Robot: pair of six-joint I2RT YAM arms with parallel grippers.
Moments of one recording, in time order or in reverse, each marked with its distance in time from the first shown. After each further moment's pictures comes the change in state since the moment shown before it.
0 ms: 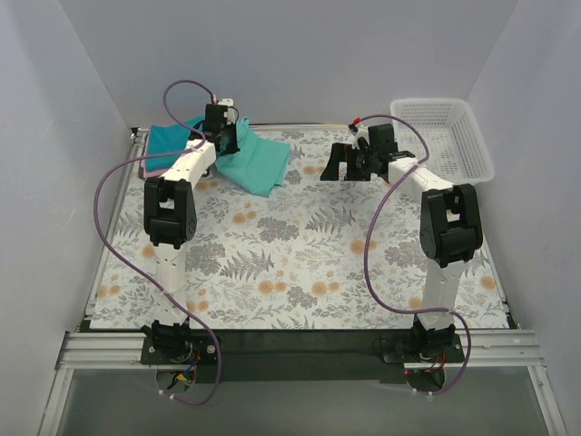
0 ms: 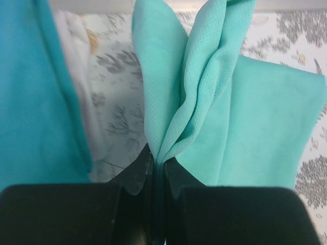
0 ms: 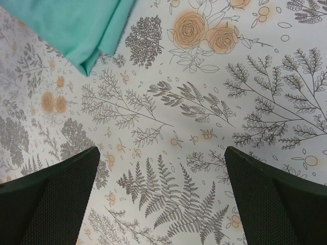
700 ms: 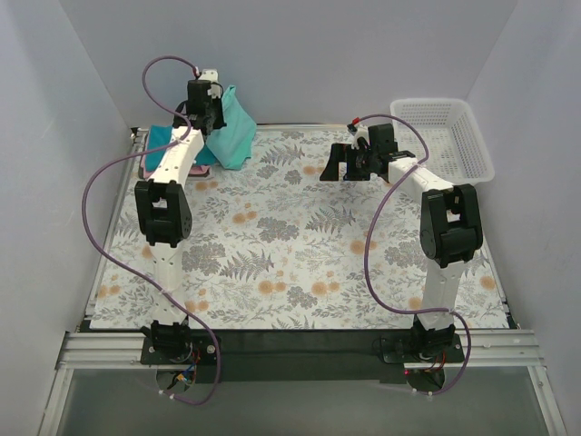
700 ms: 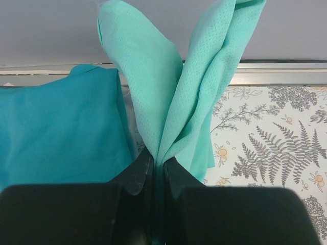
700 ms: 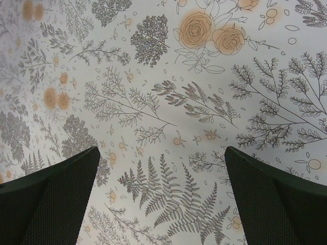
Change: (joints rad) left arm 0.059 0.014 0.243 -0.029 -0.029 0.066; right arm -0.005 -0.003 0.000 0.000 -0.019 -0.023
